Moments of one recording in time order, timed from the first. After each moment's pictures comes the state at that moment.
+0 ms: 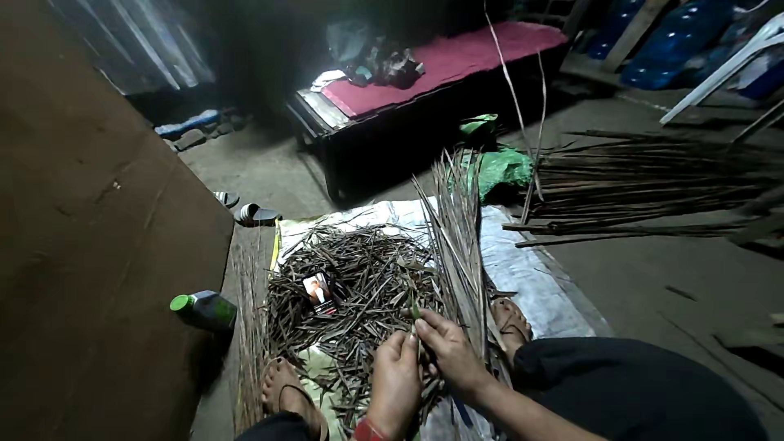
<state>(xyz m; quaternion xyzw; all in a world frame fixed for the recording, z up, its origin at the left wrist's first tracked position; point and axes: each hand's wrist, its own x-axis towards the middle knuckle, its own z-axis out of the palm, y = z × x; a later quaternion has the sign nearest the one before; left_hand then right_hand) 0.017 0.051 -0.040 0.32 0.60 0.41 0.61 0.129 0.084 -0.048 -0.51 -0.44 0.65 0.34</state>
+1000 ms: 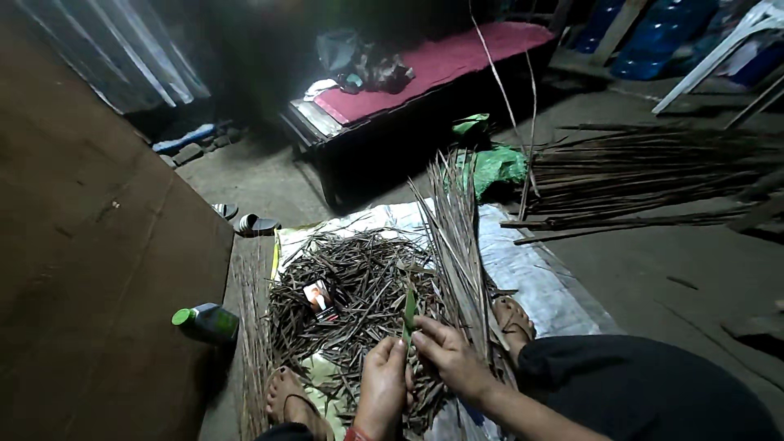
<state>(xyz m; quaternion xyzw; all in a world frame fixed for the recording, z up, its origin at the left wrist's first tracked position) 0.009 0.052 -0.034 0.24 0.60 0.39 0.65 0.144 0.084 -0.054 -0.46 -0.52 0.65 0.31</state>
